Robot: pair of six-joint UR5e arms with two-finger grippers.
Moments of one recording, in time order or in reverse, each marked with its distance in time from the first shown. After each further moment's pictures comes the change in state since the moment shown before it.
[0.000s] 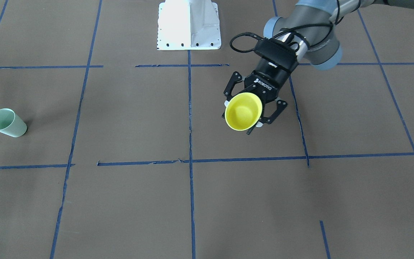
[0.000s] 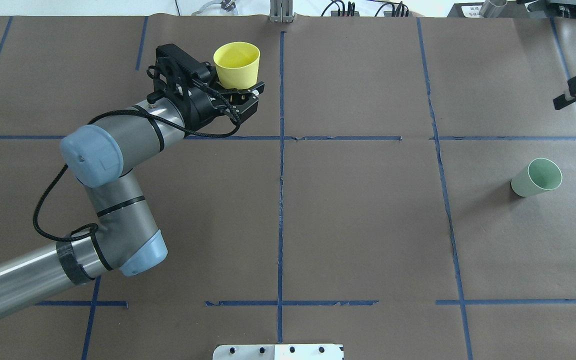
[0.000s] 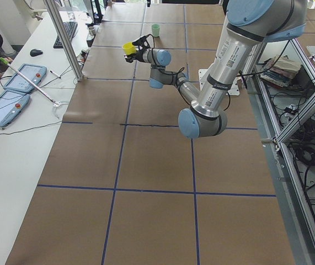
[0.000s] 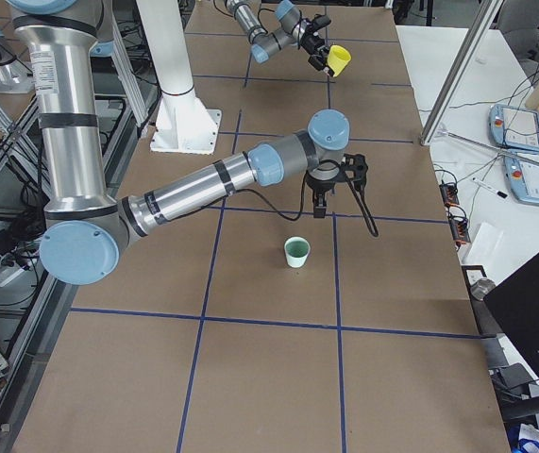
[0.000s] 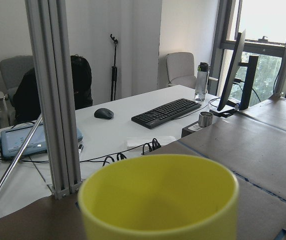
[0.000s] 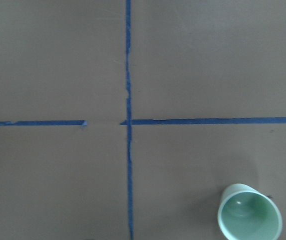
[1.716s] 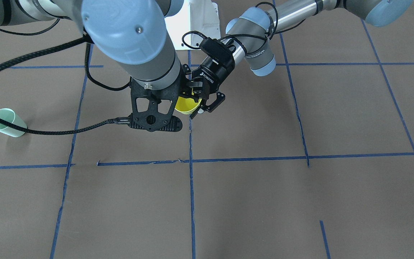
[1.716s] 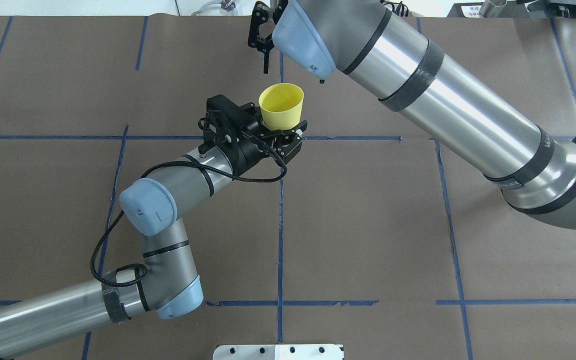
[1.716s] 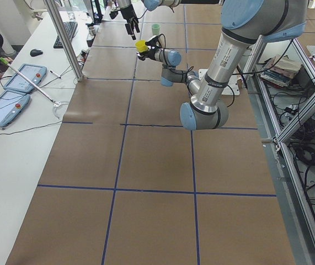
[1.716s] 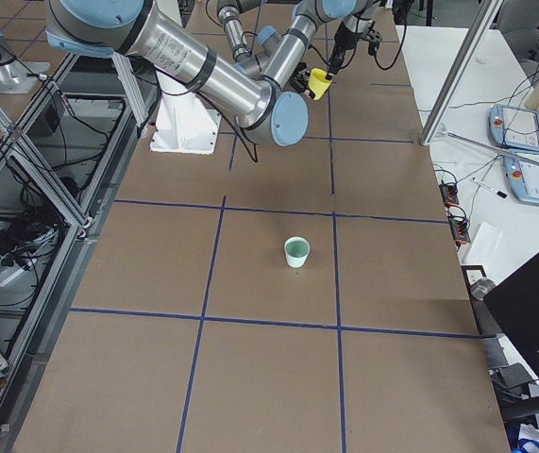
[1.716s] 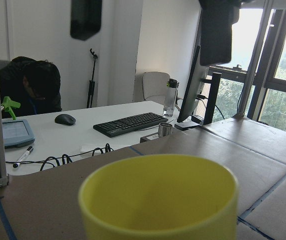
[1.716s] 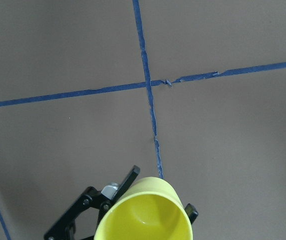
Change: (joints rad) left arm 0.134 -0.070 0.066 -0.061 0.110 0.002; right arm -0.419 1.005 -0.562 -0.533 -0.094 0.310
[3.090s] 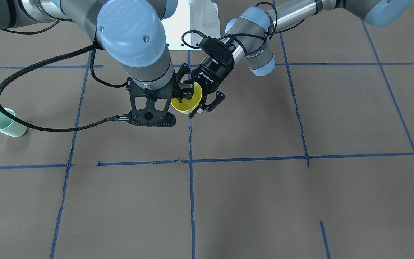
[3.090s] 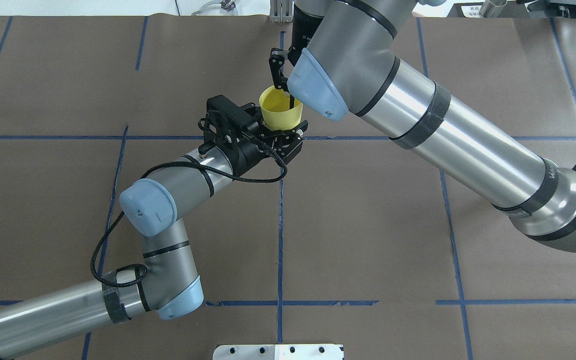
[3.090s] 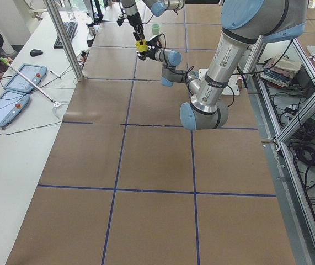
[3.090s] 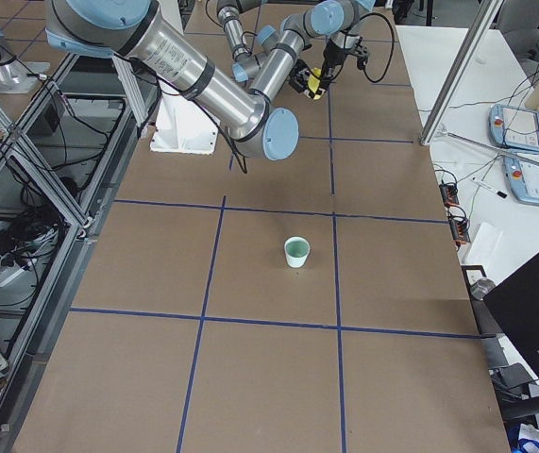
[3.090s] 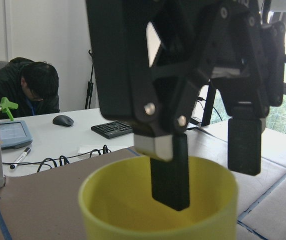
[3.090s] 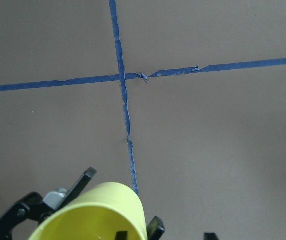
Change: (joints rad) left arm 0.001 0.000 0.000 -0.005 0.000 0.000; right arm -0.041 -0.084 0.085 -0.001 -0.068 -0.007
